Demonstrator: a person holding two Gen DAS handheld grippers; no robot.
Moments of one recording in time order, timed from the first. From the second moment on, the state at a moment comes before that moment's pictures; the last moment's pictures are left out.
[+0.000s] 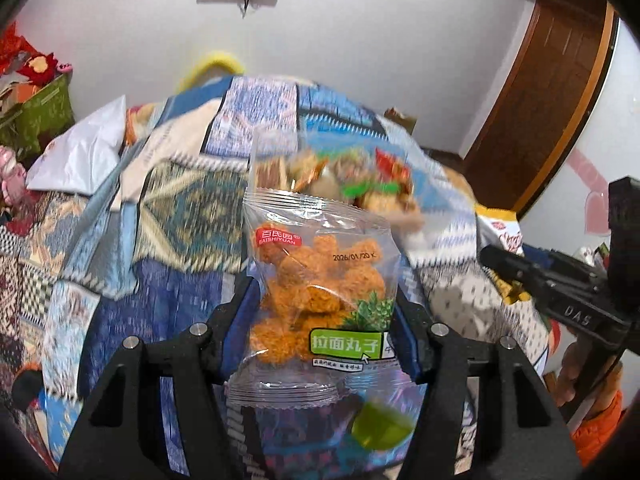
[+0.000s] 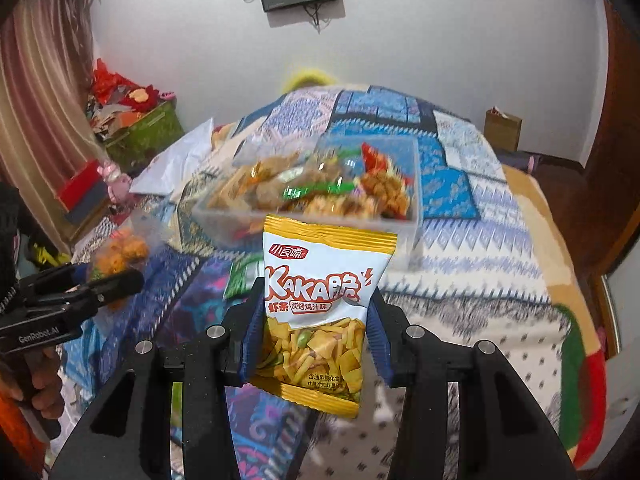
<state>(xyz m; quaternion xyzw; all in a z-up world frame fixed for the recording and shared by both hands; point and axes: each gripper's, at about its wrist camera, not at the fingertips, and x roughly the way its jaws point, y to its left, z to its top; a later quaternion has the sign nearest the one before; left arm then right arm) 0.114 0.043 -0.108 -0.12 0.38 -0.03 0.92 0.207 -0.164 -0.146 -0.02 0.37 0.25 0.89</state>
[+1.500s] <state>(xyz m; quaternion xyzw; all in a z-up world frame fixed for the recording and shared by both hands) 0.322 0.086 -0.153 -0.15 0.42 0.02 0.90 0.361 -0.107 -0.163 -0.05 0.39 0.24 0.89</state>
